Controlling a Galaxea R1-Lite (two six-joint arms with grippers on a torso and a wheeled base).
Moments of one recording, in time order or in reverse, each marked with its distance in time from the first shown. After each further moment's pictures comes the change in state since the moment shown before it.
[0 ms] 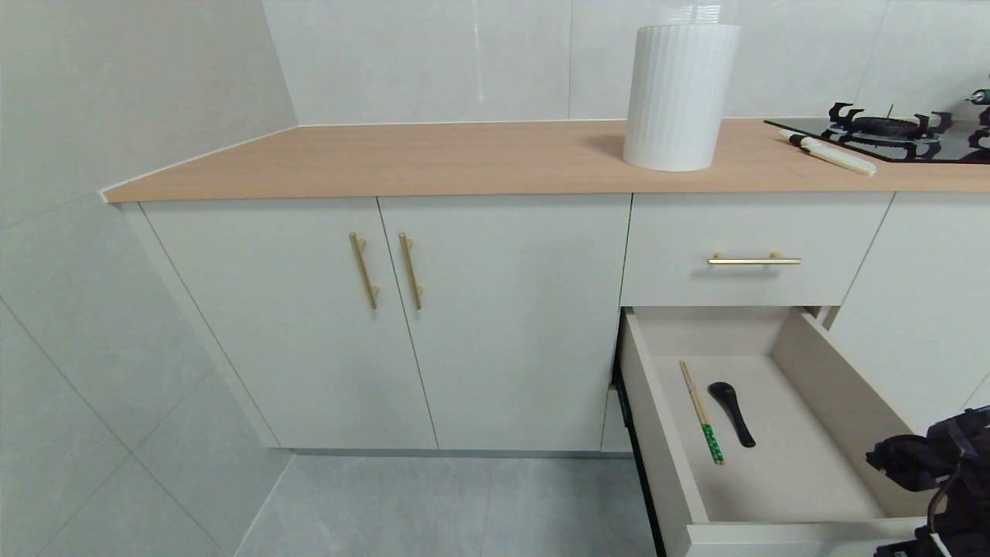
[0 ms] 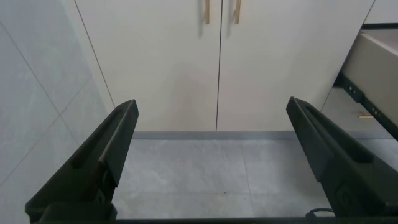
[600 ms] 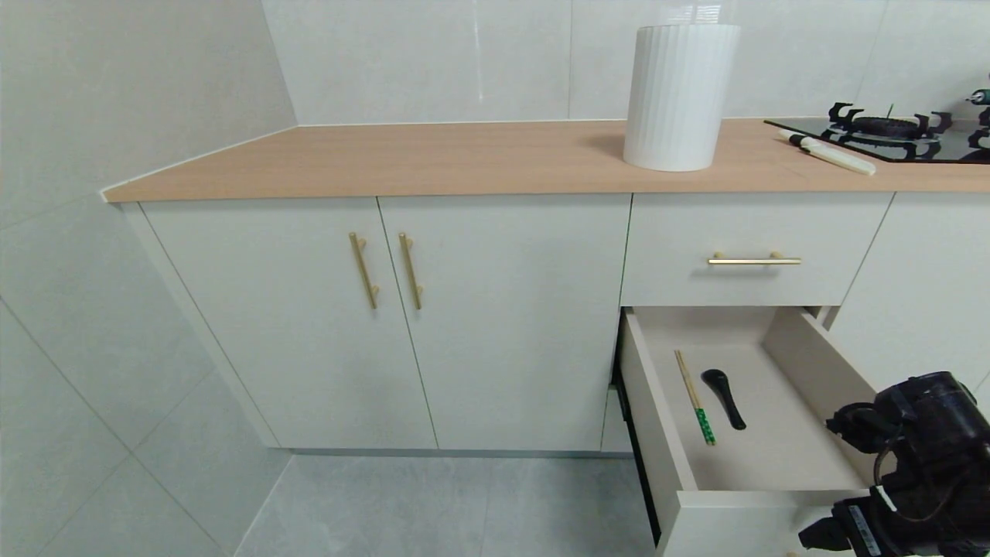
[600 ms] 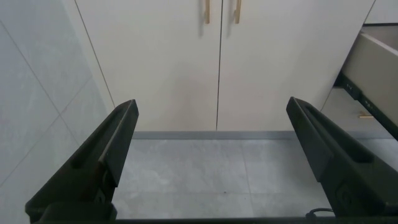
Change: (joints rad) left arm 0.000 0.000 0.000 0.000 0.000 0.000; right arm 0.000 0.171 -0.112 -0.079 -0.004 -0.002
